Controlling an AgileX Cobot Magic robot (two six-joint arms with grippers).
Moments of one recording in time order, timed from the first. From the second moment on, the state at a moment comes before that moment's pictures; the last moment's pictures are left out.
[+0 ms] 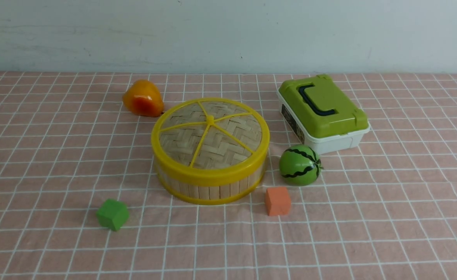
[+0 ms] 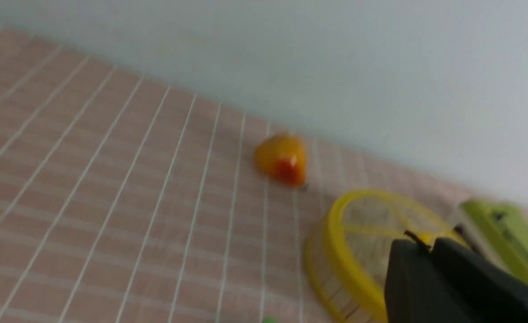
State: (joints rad) right arm -0.11 -0.01 0.02 0.02 0.39 0.10; left arm -0.05 0.66 -0.80 0.01 0.53 -0.45
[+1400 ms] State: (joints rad) right arm -0.11 -0.01 0.02 0.02 0.39 0.10; left arm -0.45 2.15 -2.24 0.01 1.23 -0.03
